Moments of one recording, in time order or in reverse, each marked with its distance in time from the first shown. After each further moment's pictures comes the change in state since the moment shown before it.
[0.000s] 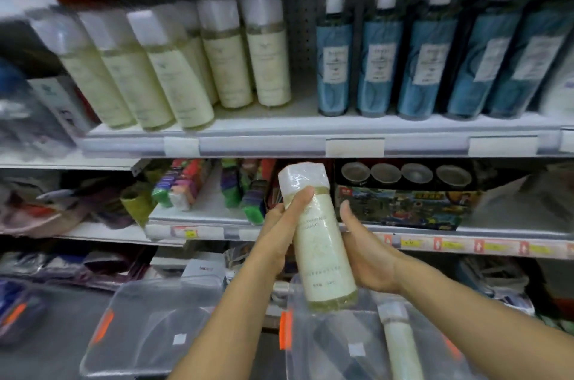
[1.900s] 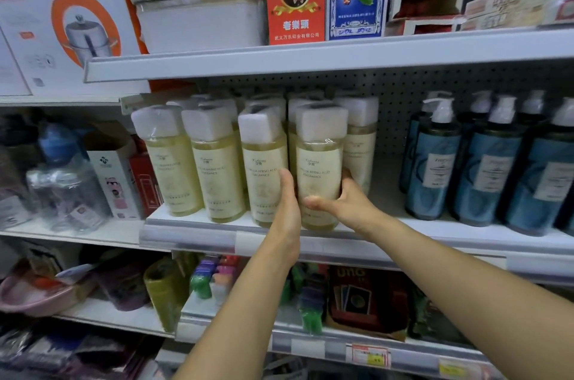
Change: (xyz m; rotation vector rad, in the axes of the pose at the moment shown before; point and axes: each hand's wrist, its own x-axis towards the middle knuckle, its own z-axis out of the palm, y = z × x) left_hand 0.095 0.171 -0.125 -0.211 -0.030 0.399; right_hand 0.176 -0.200 0.123 -0.603 0.395 -0.695
